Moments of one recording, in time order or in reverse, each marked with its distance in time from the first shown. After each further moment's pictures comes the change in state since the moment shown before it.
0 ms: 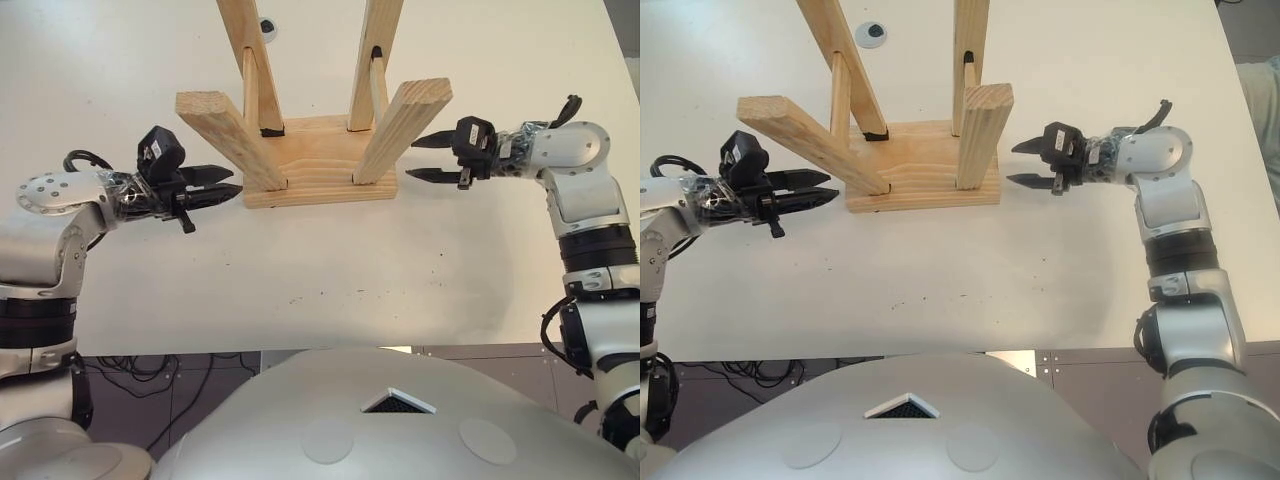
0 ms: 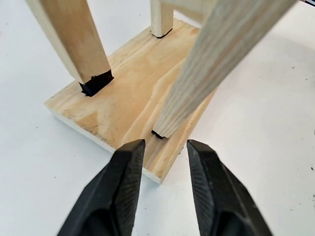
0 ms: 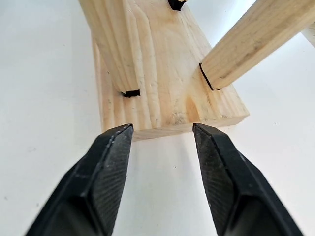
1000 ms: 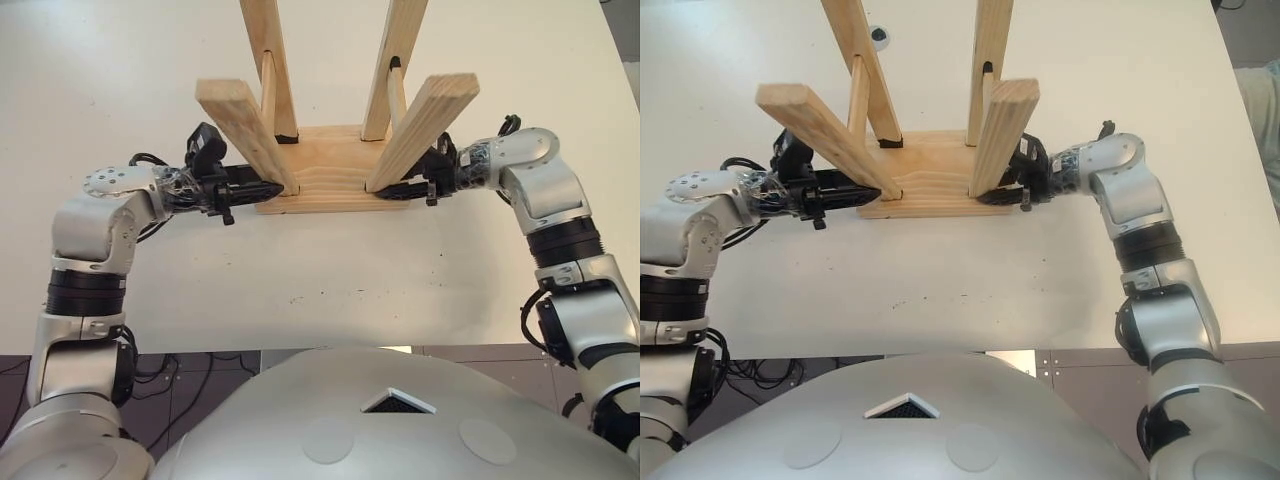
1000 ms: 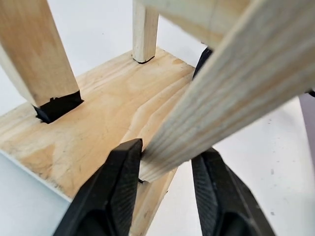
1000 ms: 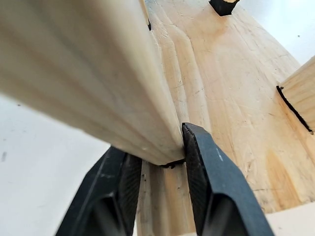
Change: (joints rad) left arm -0.131 -0.153 -0.081 0.095 -0.120 0.180 -0.069; right arm -0.079 0.062 0.109 -0.042 0.114 0.476 0.169
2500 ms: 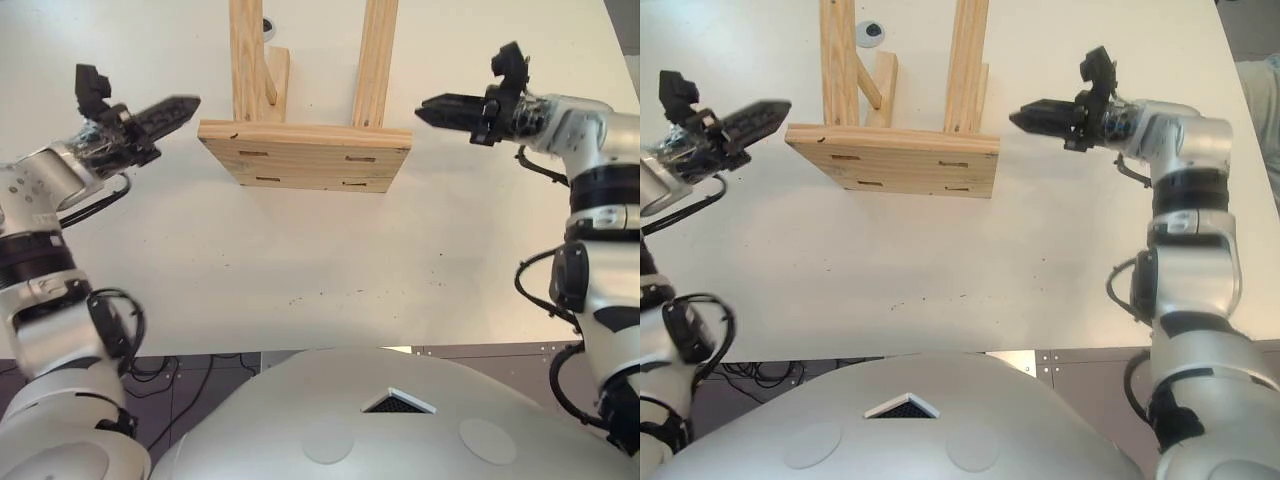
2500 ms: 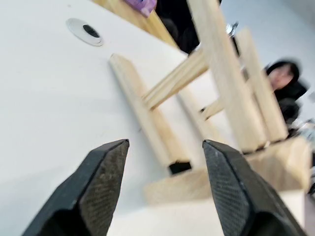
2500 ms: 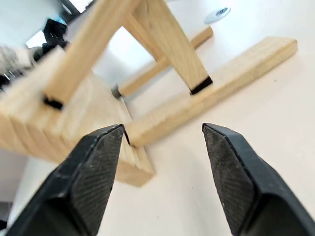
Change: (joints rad) left arm -0.049 0.099 0.258 0.341 -0.024 0.107 0.086; right arm -0.100 -0.002 -0.251 0.332 0.104 0.052 -0.071
